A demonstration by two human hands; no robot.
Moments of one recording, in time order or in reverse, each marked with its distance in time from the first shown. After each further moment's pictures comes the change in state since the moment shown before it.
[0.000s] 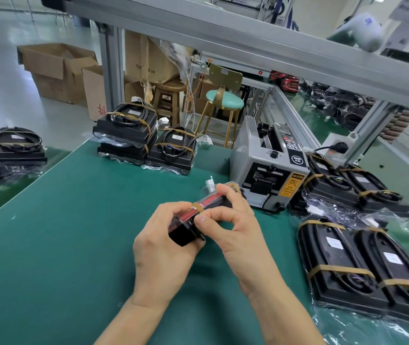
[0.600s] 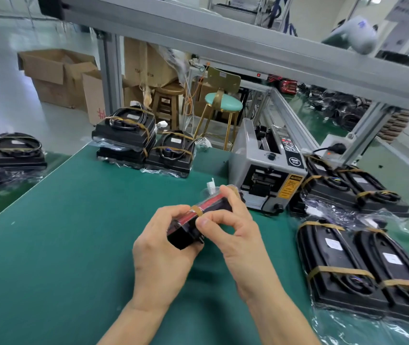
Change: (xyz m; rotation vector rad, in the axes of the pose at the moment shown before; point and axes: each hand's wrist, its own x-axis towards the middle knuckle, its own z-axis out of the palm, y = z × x) left_hand -0.001 -0.005 0.000 0.029 0.008 0.027; right_hand -0.003 0.008 -0.001 0.162 0.014 -0.020
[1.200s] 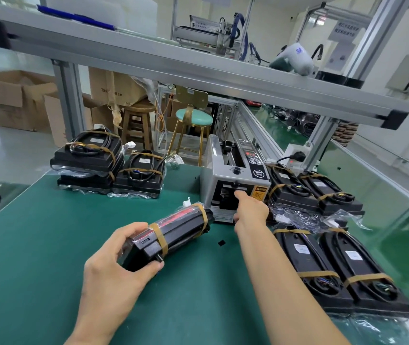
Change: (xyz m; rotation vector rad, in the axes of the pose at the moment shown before) left_hand 0.019 -0.015 -0.017 -0.019 -0.132 -0.072; right_hand 0.117 0.026 -0.069 0.464 0.784 0.496
